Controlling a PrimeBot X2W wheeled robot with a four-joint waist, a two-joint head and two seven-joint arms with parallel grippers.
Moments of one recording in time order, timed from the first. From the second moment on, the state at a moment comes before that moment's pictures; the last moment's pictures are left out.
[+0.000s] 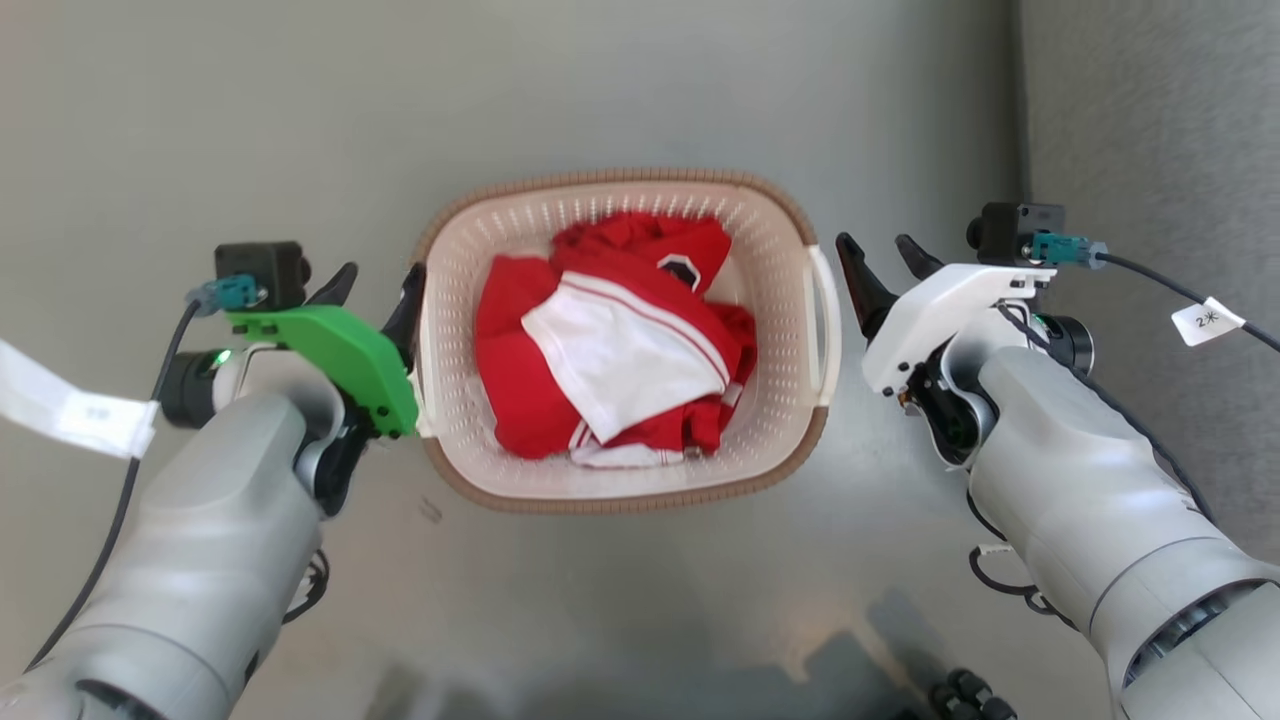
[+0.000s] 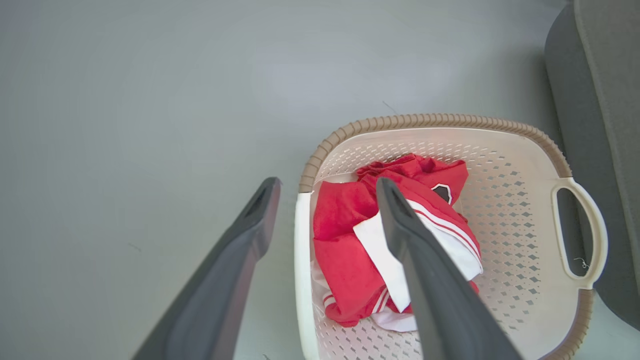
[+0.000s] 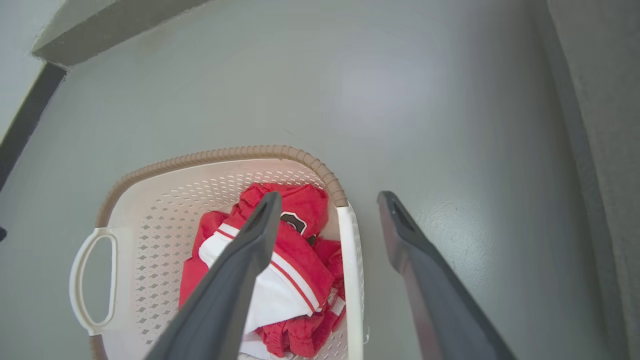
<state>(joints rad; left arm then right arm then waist) -0.89 0.14 -1.00 1.06 -1.12 -0.12 -0.25 -0.84 -0.06 0.76 1.18 0.91 0.09 -0.25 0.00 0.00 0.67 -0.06</state>
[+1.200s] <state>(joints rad) -0.51 0.24 -0.56 0.65 -0.81 -0.08 -0.25 -0.48 -0.16 0.46 0.66 0.60 0.01 -0.25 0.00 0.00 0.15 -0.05</state>
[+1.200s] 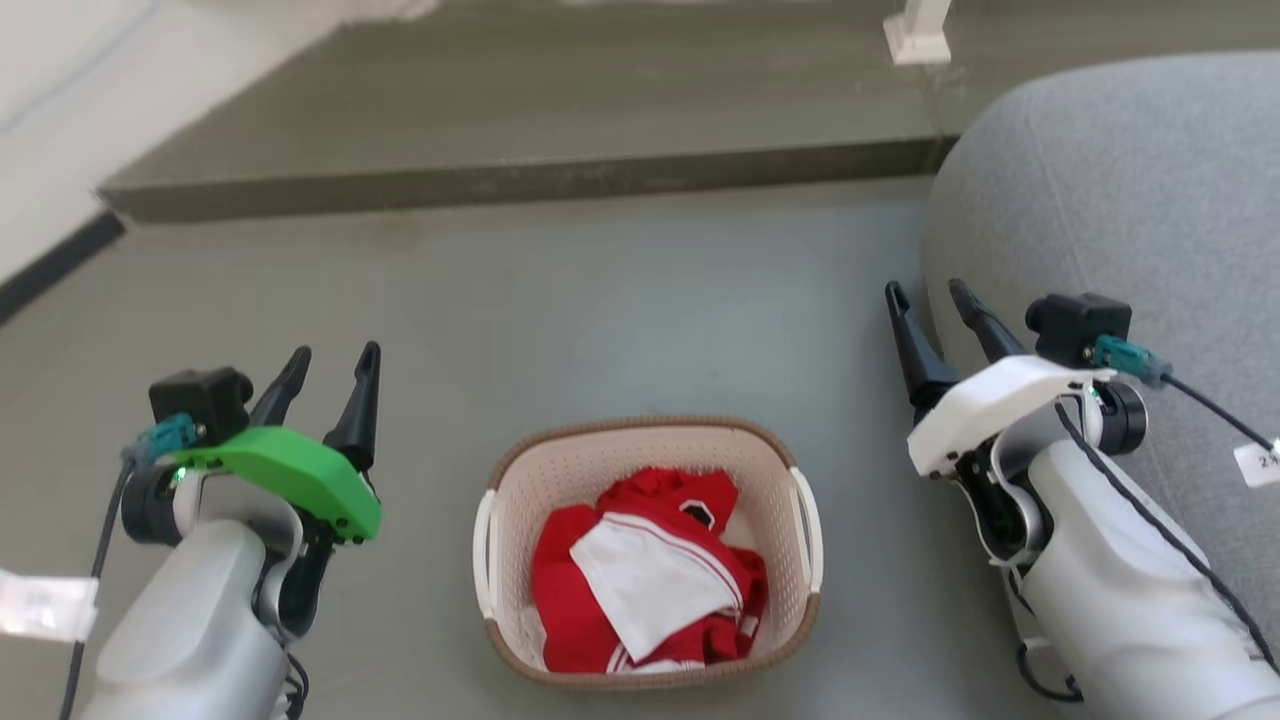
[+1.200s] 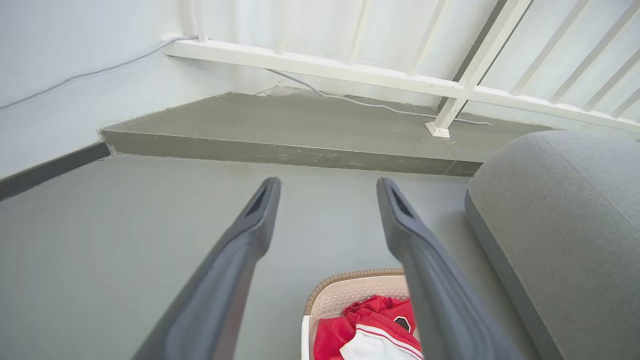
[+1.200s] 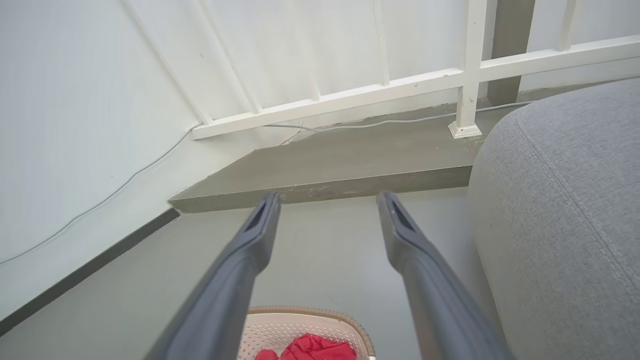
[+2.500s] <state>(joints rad) -0.12 0.17 -0.23 0.22 -0.48 -0.01 -0.25 -0.15 -0.15 0.24 0.26 0.37 -0.05 -0.25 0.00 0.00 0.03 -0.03</state>
